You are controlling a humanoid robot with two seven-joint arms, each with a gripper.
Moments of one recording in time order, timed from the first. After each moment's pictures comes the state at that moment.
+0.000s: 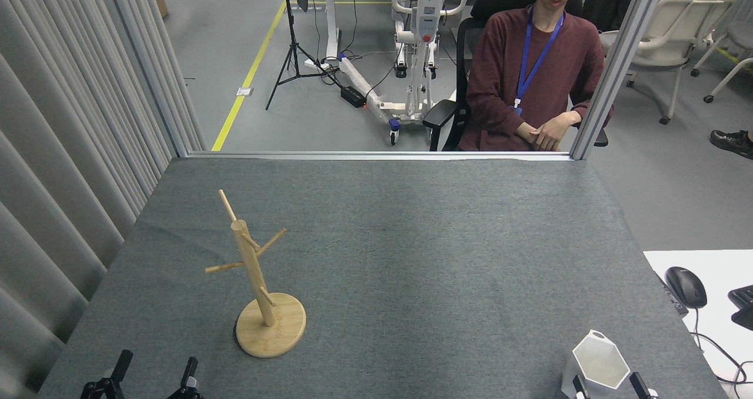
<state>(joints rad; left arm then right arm) 0.33 0.02 0.29 -1.70 -1.56 -0.36 0.40 0.28 -0.17 -0.21 -1.44 1.38 -0.28 -0.27</state>
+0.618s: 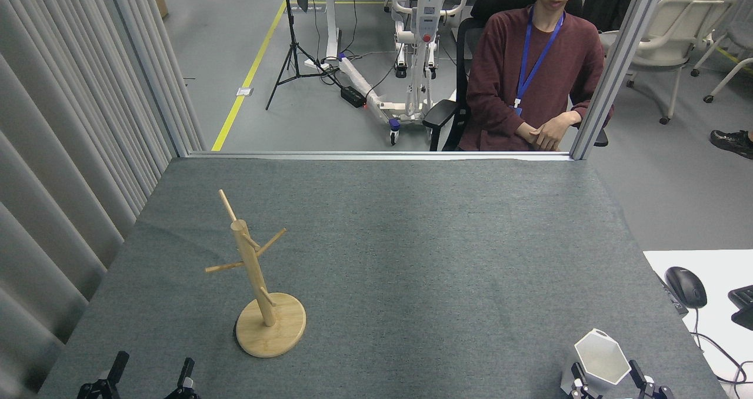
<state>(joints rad) 0.33 0.02 0.30 -1.70 -1.56 -0.36 0.39 0.21 -0.18 -0.20 -1.37 1.38 -0.28 -0.28</state>
